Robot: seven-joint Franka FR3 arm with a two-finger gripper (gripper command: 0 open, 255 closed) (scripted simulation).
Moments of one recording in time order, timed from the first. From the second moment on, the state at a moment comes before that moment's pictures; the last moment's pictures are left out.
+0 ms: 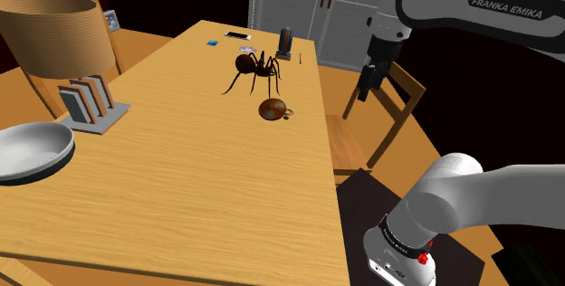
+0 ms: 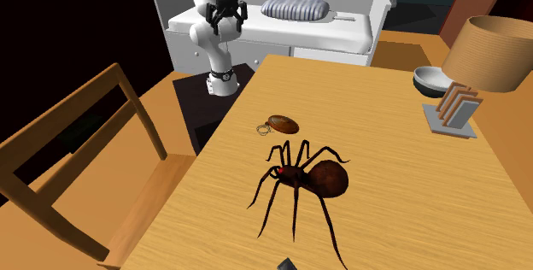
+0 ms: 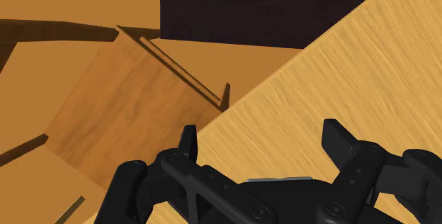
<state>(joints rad) -0.01 -0.80 -0.04 -2.38 -0.12 1.52 -0.15</state>
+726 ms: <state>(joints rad) 0.08 -0.54 -0.23 -2.35 -0.20 1.78 -0.60</state>
